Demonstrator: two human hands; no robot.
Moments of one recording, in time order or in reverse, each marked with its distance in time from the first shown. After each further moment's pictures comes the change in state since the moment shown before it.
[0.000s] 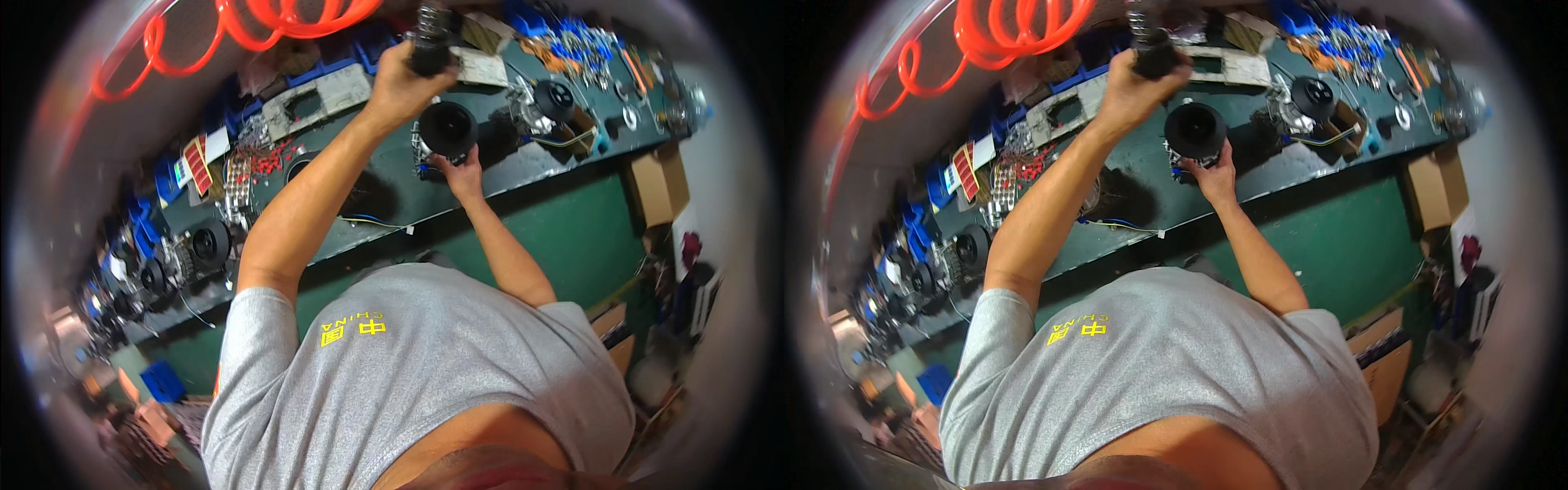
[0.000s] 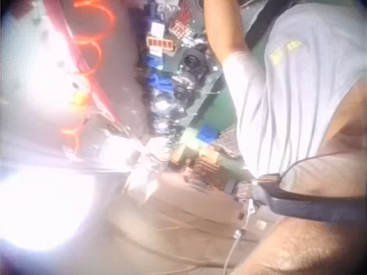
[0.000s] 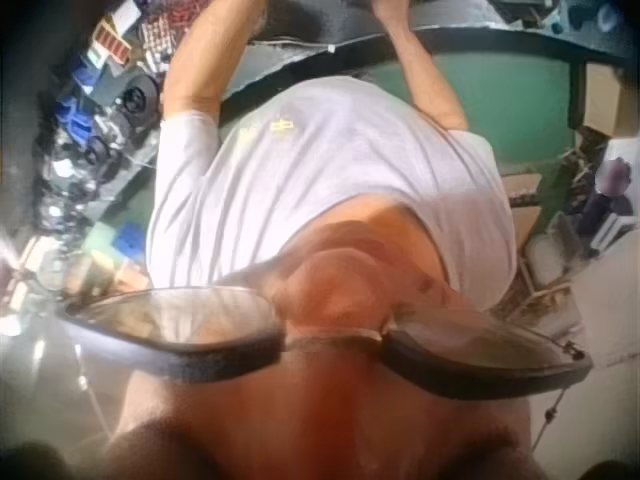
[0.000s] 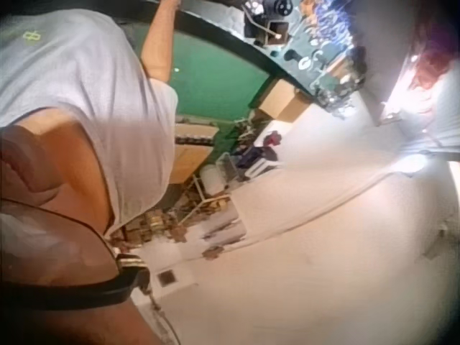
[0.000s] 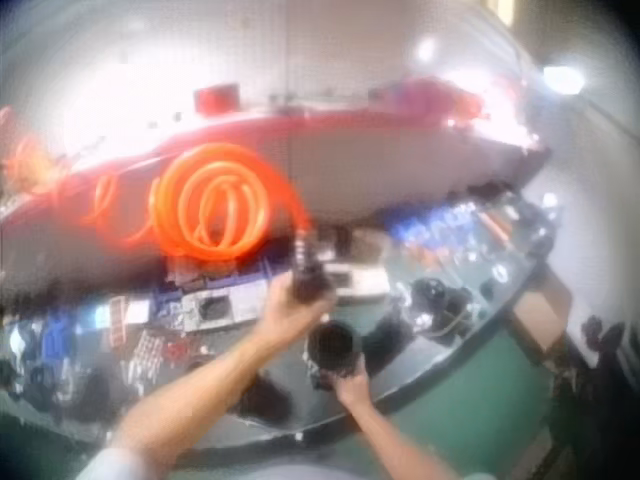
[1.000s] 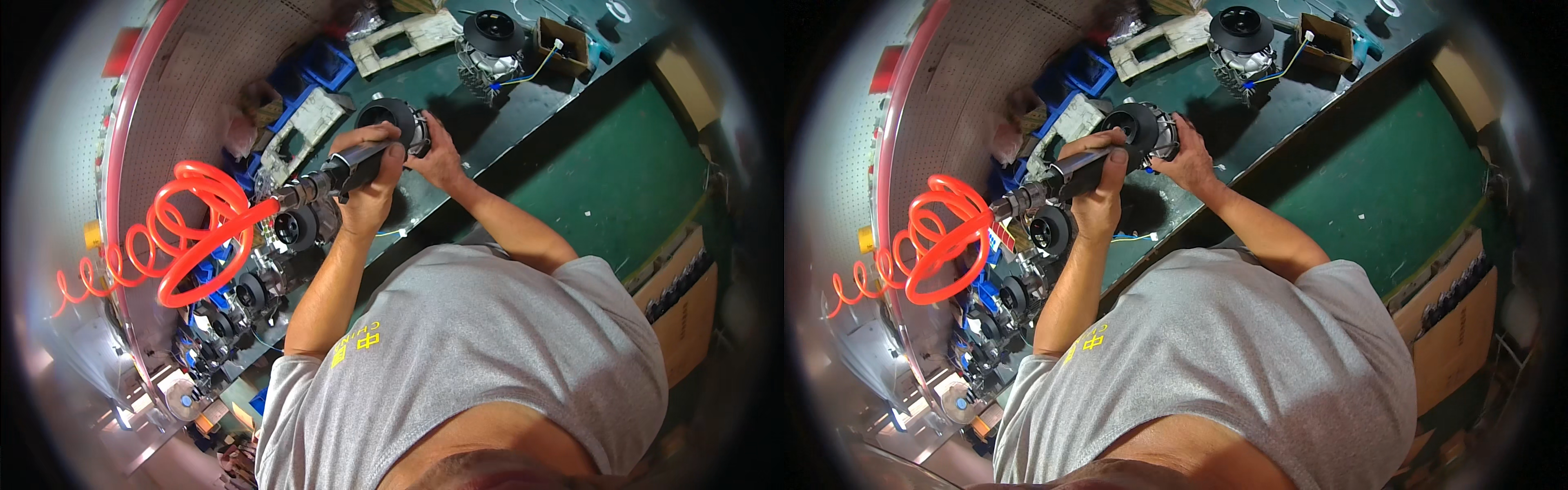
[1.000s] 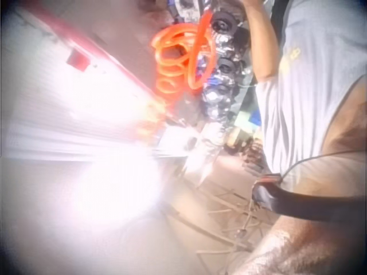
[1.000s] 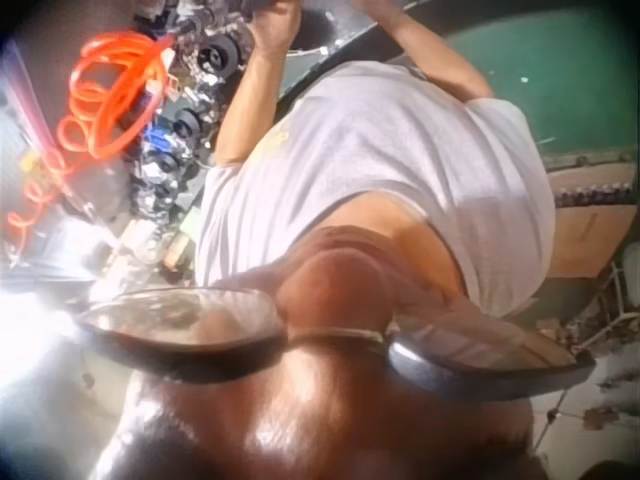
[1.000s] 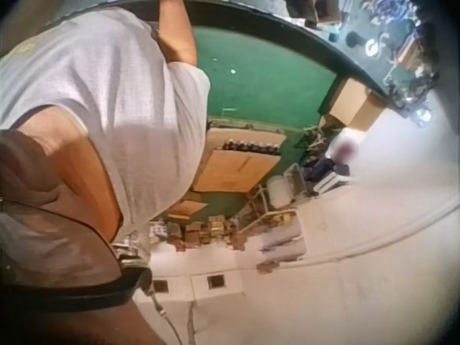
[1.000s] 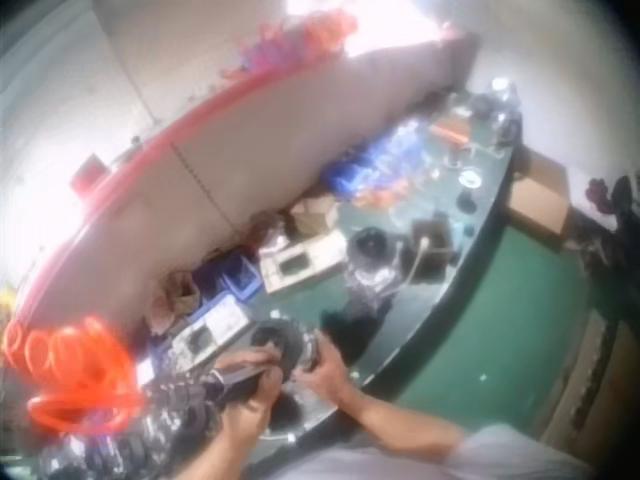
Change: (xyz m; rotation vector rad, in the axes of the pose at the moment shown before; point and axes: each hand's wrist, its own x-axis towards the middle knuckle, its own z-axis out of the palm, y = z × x) left_hand -0.092 0.026 0.096 0.021 0.047 0.013; right_hand -0.006 0.001 -0.013 -0.409 0.149 -0.216
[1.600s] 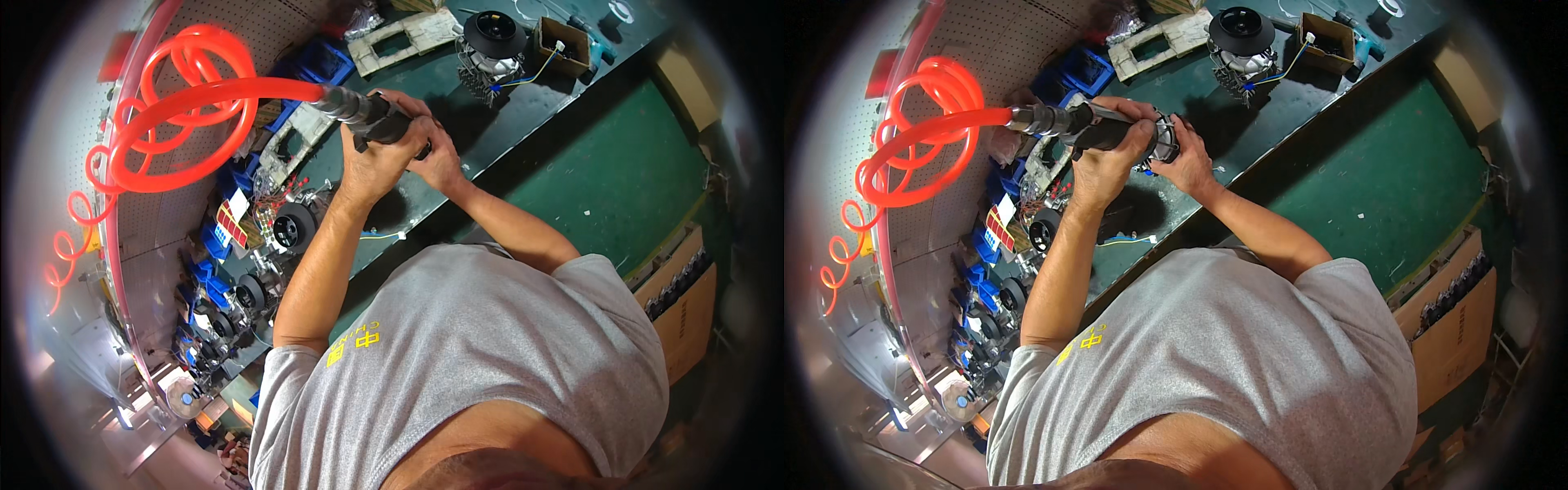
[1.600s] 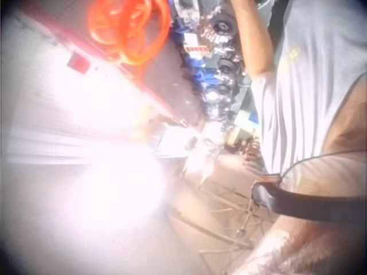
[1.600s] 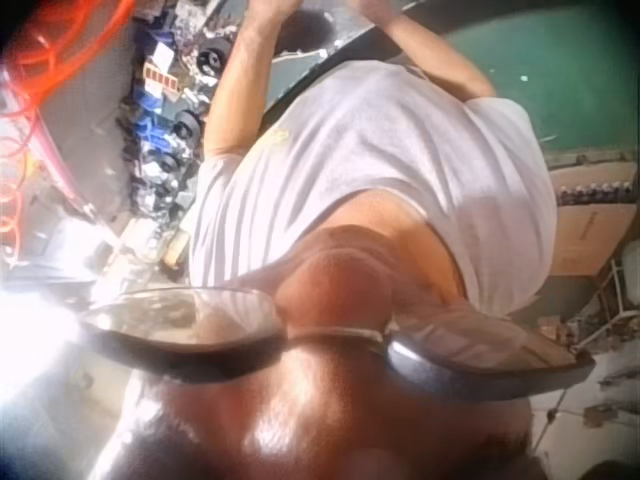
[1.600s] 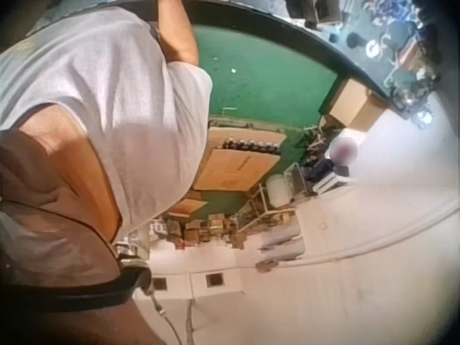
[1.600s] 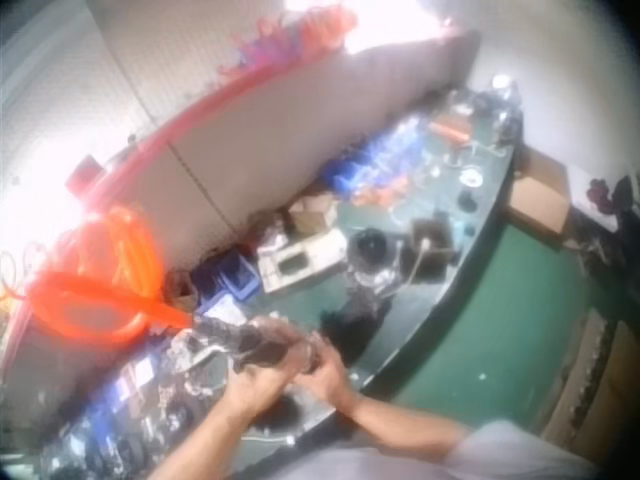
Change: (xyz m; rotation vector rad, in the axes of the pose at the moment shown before) left_hand 0.055 0.005 0.019 0.047 -0.311 -0.313; right_hand 0.007 0.012 -0.002 0.064 -0.047 -0.019
